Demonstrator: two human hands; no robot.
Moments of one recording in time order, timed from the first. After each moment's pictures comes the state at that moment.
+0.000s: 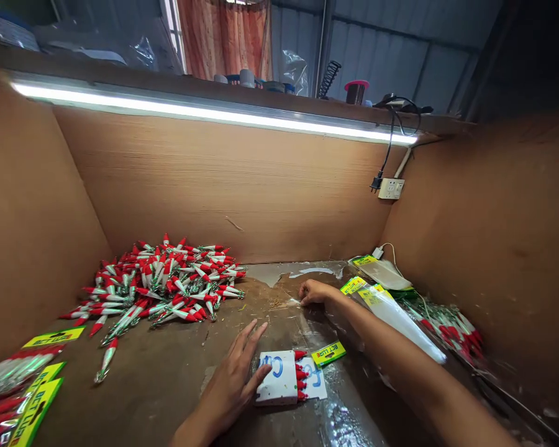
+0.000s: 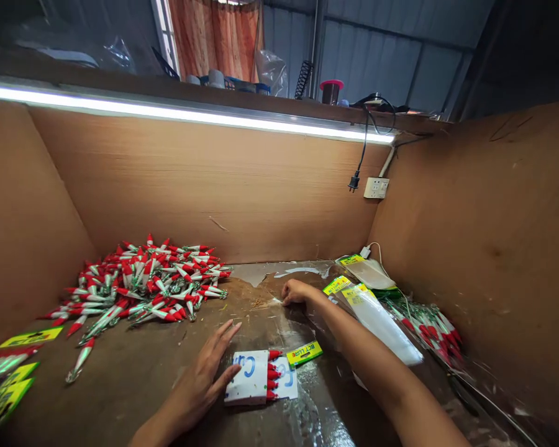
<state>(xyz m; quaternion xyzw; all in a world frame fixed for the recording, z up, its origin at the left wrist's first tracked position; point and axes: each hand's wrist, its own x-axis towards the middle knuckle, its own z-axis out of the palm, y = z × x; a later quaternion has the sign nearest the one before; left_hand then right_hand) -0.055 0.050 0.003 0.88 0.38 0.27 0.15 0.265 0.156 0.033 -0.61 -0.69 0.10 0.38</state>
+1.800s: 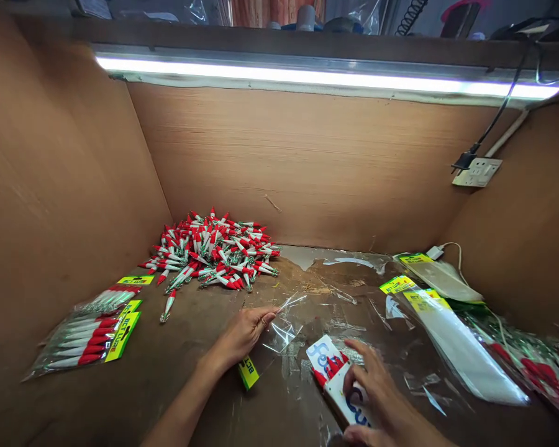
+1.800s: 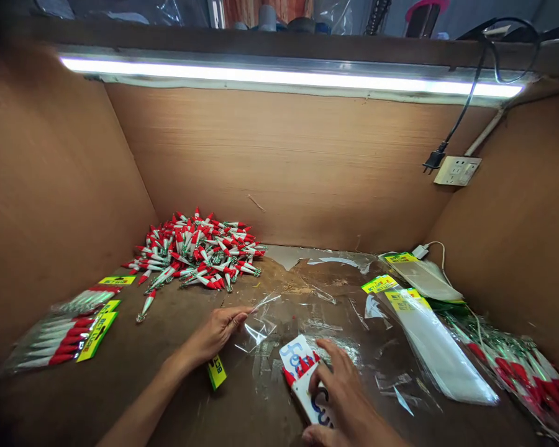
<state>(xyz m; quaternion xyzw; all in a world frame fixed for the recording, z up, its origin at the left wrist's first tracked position) -0.092 0.080 0.023 0.82 0.42 0.27 0.29 0.218 -0.065 0.028 -0.57 -0.76 0.29 0.13</state>
